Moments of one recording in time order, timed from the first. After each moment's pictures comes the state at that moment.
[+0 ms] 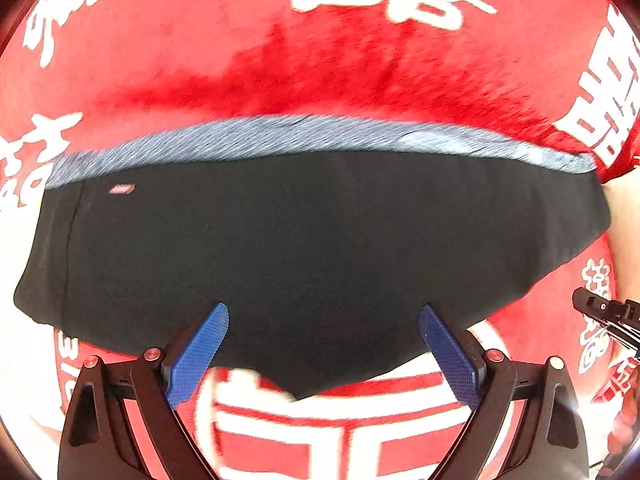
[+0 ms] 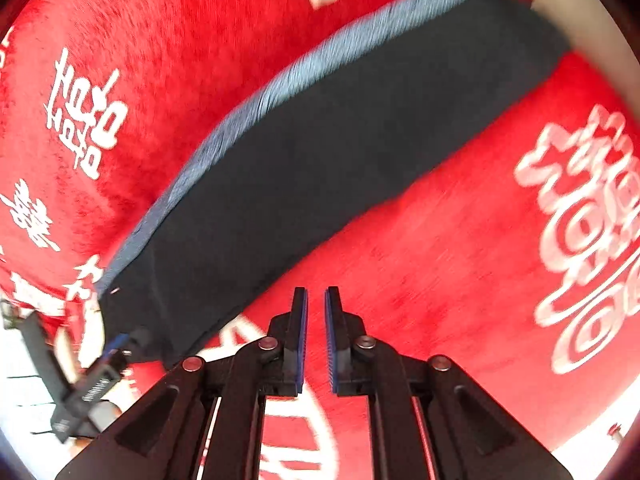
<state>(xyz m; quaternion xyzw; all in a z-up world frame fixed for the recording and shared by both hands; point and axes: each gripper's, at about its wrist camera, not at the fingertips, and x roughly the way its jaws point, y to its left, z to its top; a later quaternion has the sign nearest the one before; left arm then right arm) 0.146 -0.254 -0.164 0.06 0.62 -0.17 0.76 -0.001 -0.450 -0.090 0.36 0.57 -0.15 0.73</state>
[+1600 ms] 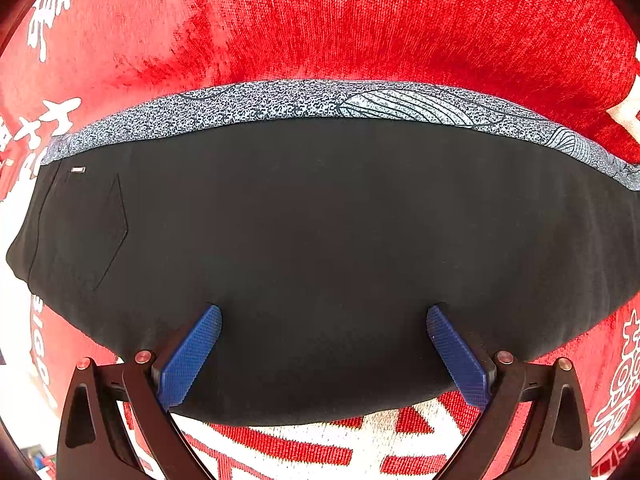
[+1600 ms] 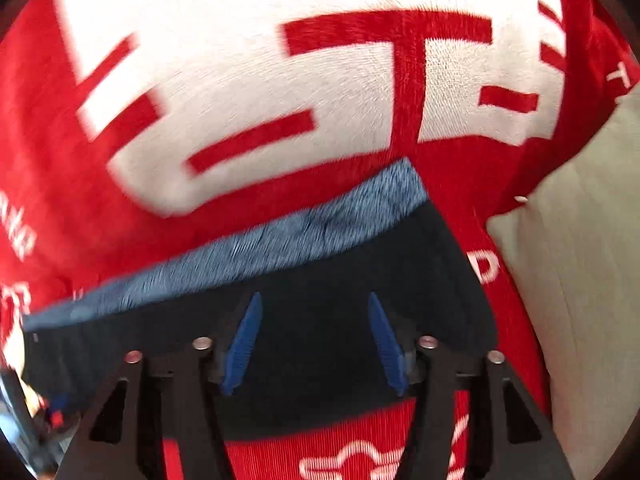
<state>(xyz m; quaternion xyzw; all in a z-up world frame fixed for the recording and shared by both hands) 0.128 -0.365 -0.210 0.08 0.64 -0.05 0.76 0.070 -0.646 -0.079 0.19 0.55 -0.17 0.80</state>
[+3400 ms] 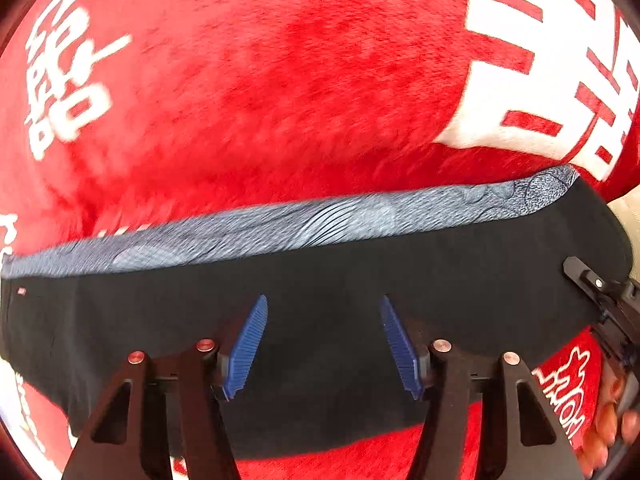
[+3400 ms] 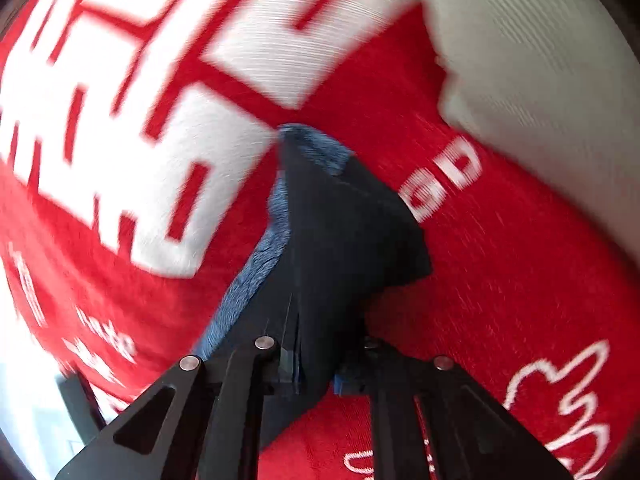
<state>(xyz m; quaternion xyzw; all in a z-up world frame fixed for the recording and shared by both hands) 0.153 -0.545 -0.166 0.10 0.58 -0.17 0.79 0.026 -0.719 -0.122 0.48 0.39 -0.14 0.78</state>
